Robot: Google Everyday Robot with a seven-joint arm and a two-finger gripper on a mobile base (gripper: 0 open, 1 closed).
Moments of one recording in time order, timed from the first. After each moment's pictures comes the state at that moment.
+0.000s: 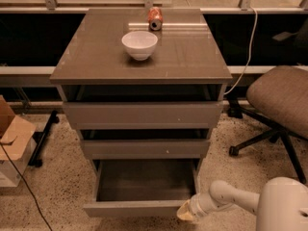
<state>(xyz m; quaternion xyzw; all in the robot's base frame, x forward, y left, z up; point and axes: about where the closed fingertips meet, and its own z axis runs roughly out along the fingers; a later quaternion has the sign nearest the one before) 0.469 -0.149 0.182 -0.53 0.78 0.27 0.18</state>
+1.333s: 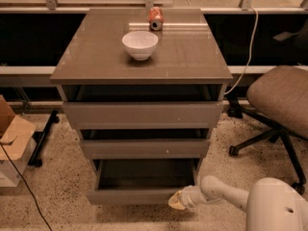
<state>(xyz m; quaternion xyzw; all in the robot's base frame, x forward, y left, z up) 0.524 -0.118 0.165 -0.55 0.76 0.24 0.25</state>
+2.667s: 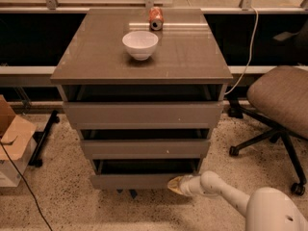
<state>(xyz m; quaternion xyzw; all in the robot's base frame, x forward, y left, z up) 0.608 -0.115 0.168 -0.54 0.74 0.19 0.35</state>
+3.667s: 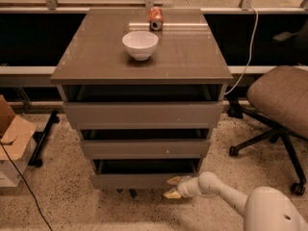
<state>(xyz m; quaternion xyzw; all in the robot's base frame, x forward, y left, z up) 0.605 -0.107 0.165 -0.54 0.74 0.19 0.35</state>
